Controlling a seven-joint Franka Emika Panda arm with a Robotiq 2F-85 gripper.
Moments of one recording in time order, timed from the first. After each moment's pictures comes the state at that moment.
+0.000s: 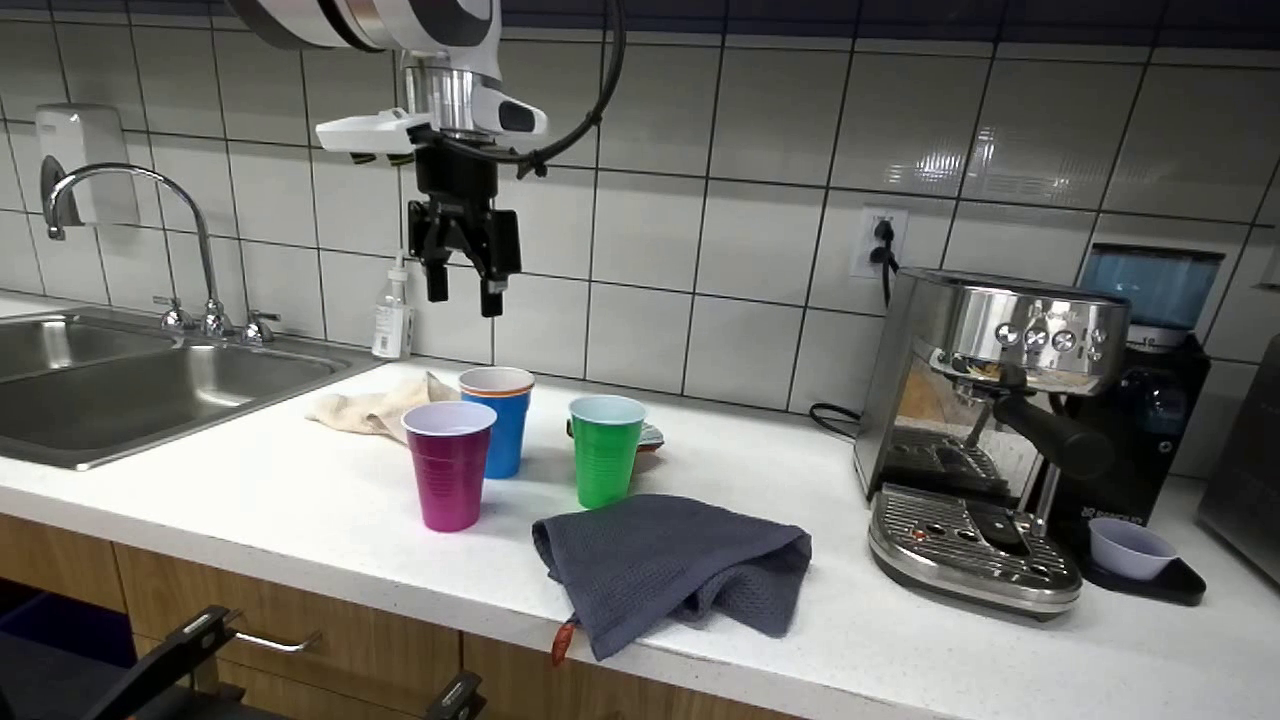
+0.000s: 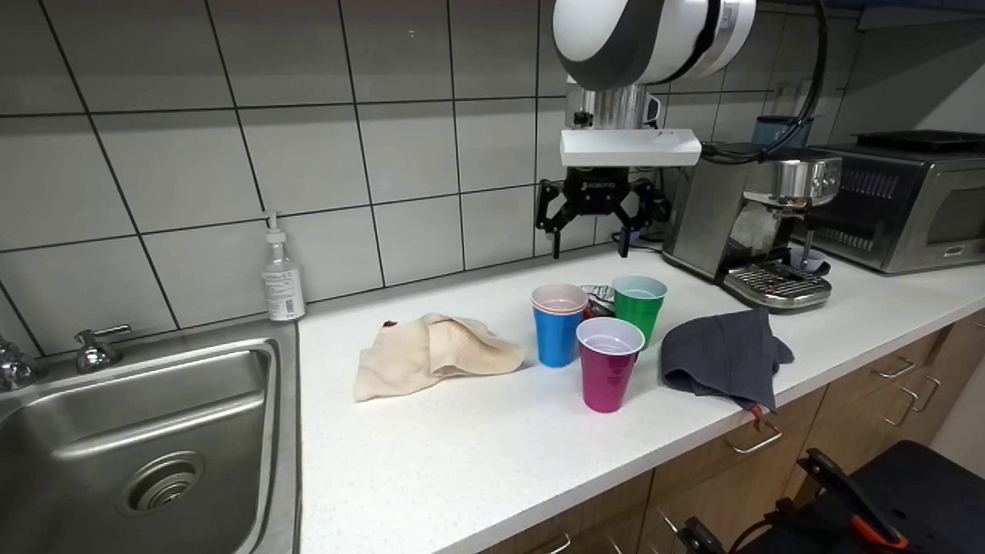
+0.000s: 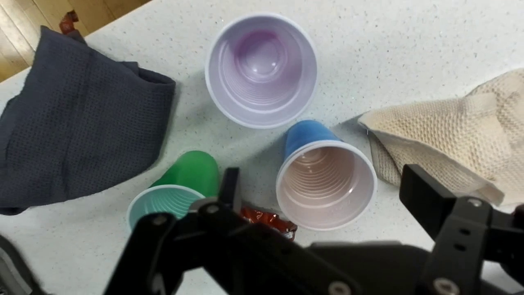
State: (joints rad) arm 0.04 -0.13 0.03 -2.45 -0.04 2.38 0.47
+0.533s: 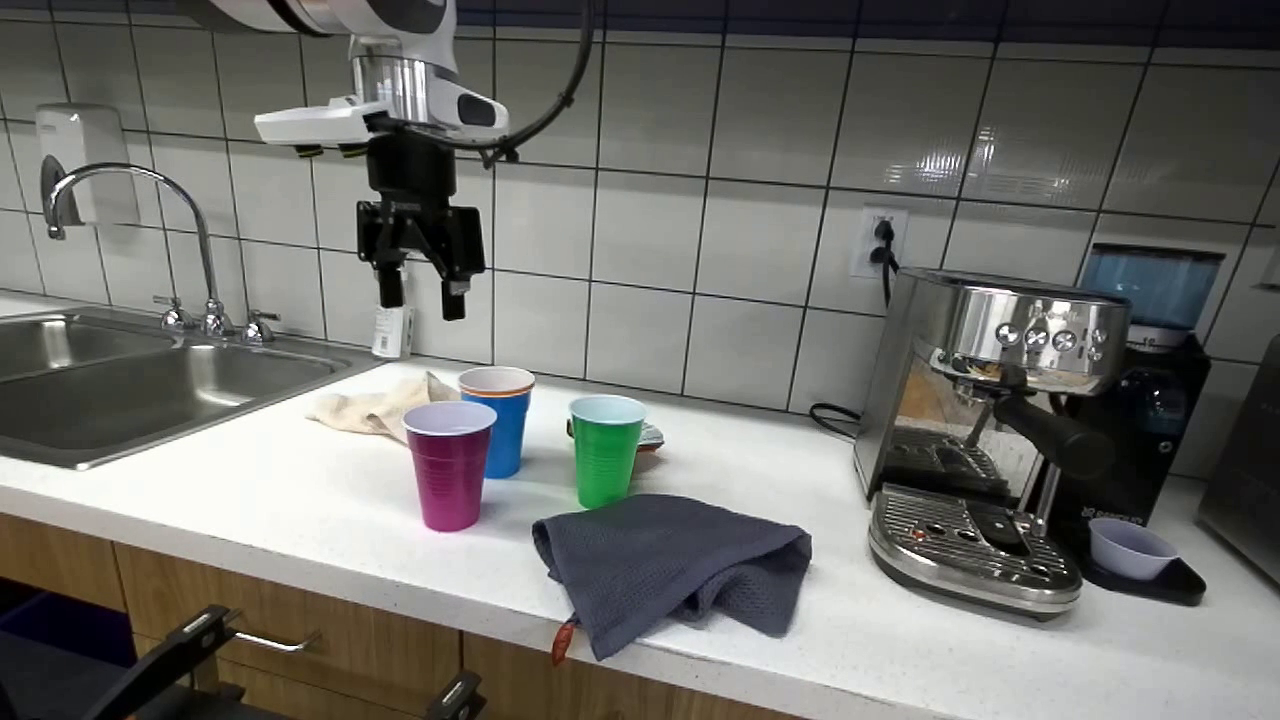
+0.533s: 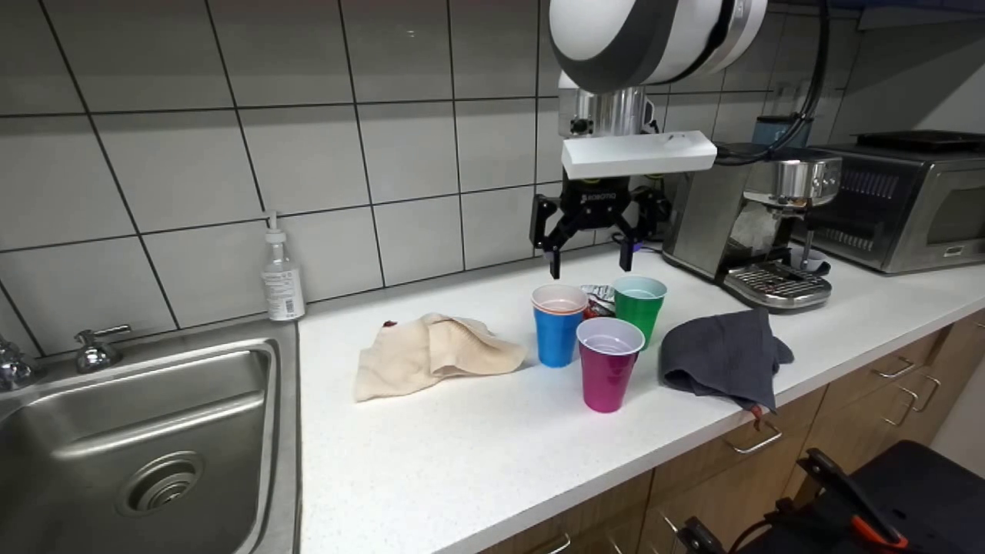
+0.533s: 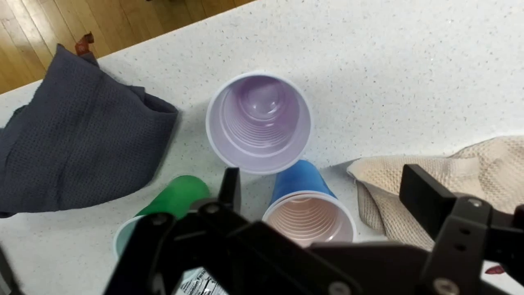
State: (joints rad) arm 0.05 -0.20 0.09 -2.53 -0.04 2.34 0.42
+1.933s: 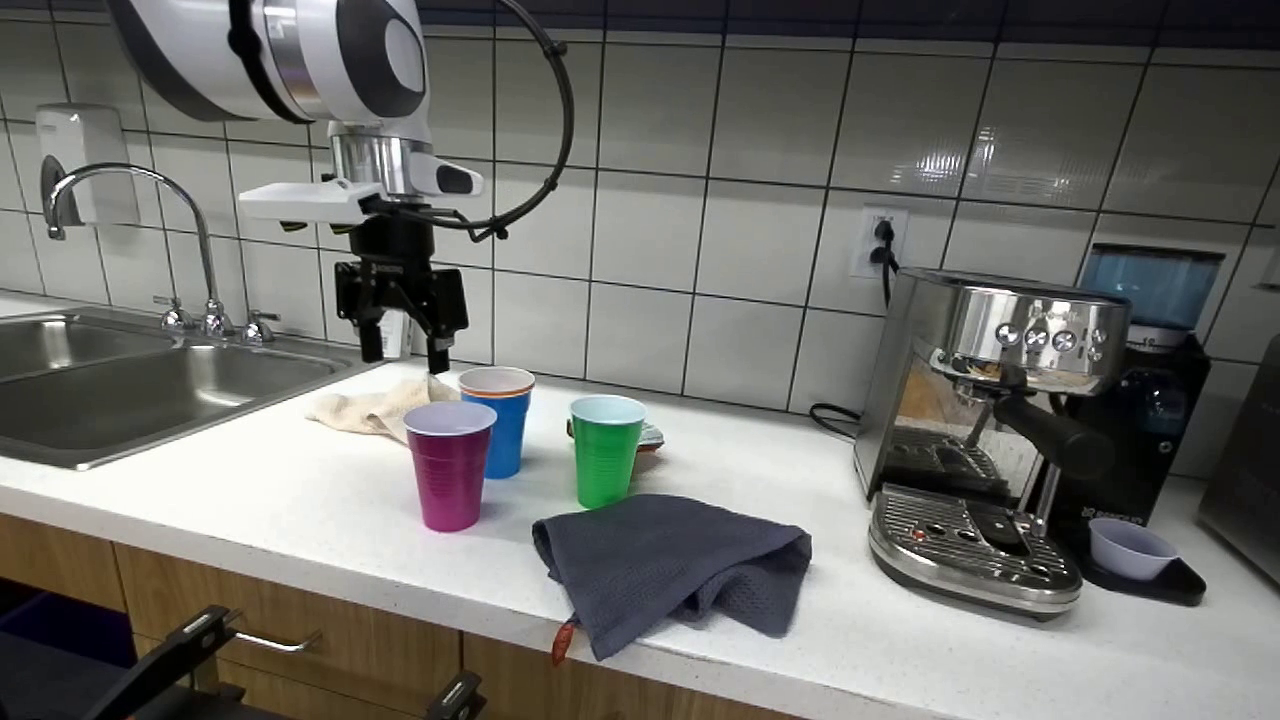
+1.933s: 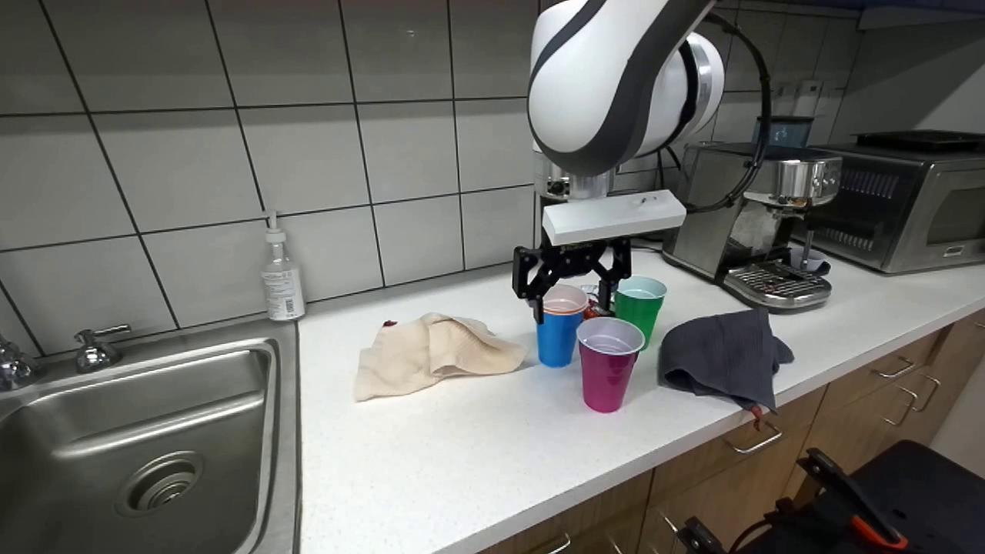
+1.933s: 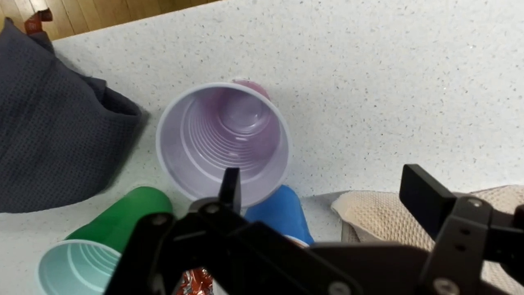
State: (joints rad) arm 0.06 -0.05 0.13 -2.54 -0.11 2.49 0.42
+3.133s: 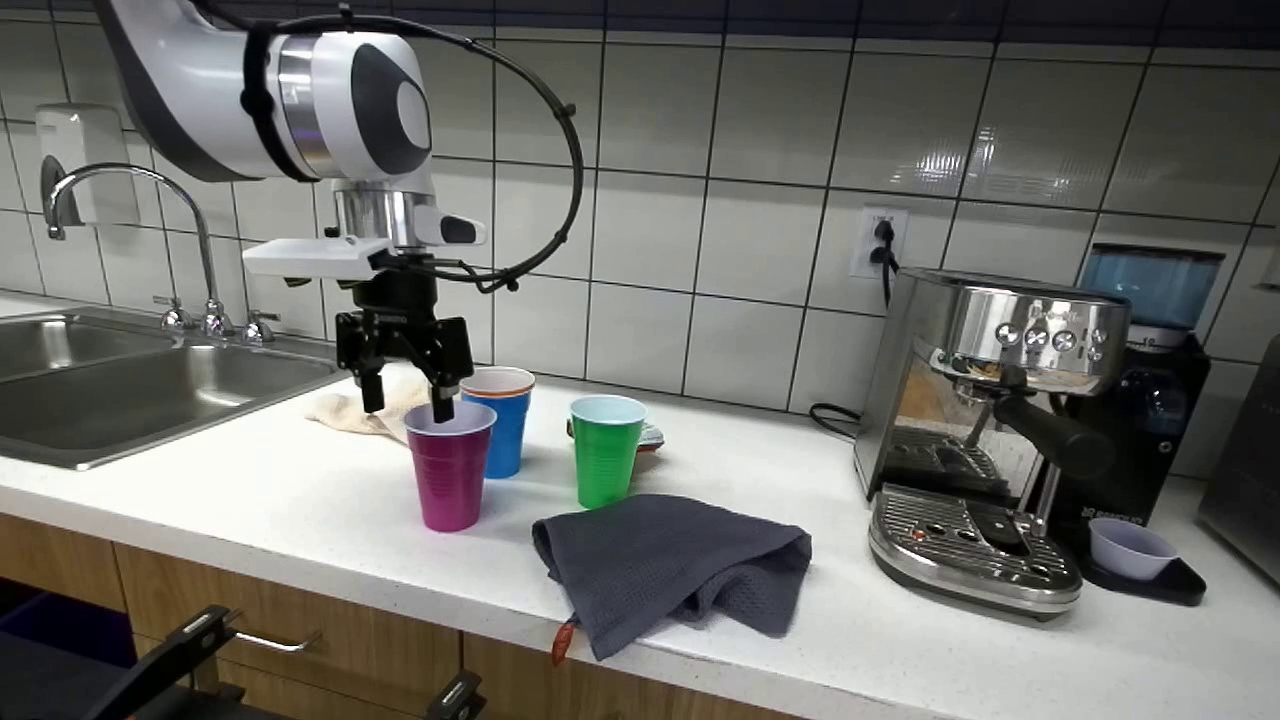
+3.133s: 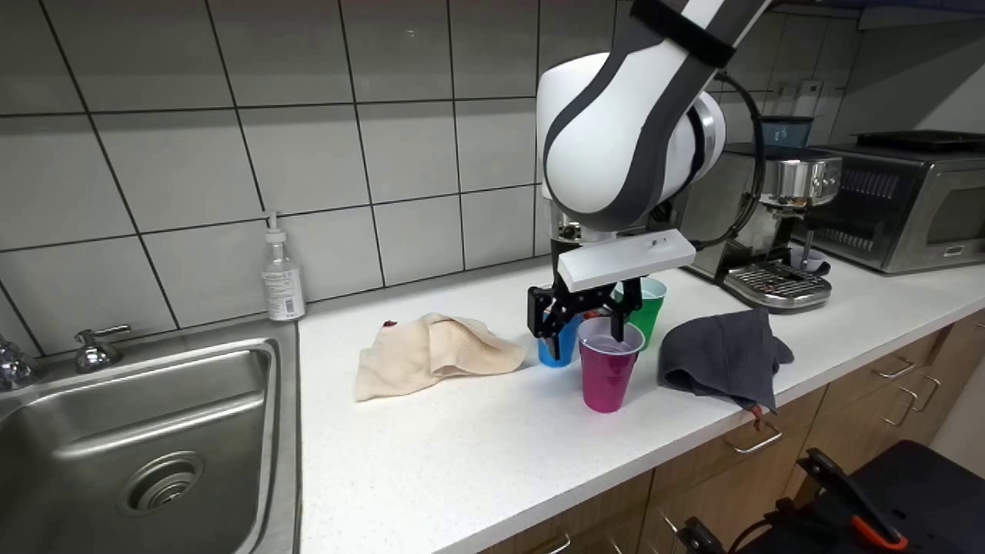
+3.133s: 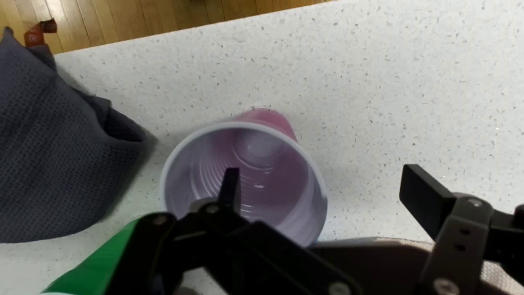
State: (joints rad) arm 0.07 0.04 0.11 -2.58 -0.18 2.56 0.43
